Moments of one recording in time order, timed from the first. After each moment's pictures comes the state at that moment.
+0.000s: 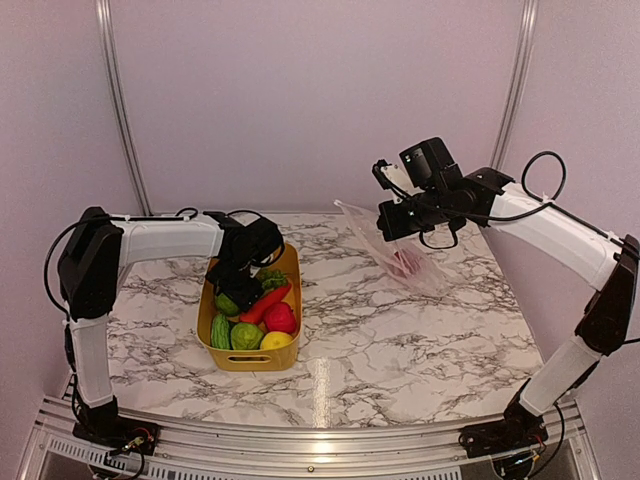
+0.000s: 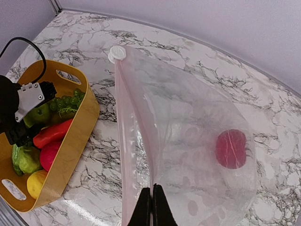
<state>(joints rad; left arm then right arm) -0.73 2.00 1.52 -0.95 -0.43 -0.09 0.68 1.57 1.55 -0.71 0.09 0.18</state>
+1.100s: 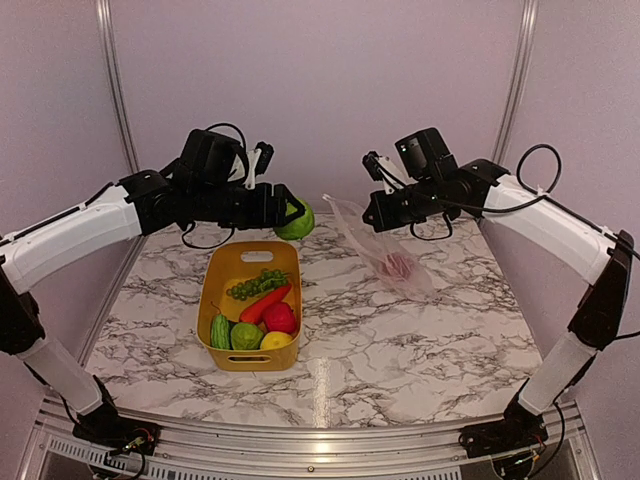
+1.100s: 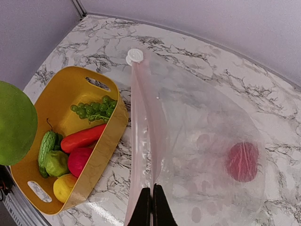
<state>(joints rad) -0.79 1.59 1.58 -0.56 0.02 -0.46 0.68 1.62 1.63 -0.71 -0.05 0.21</state>
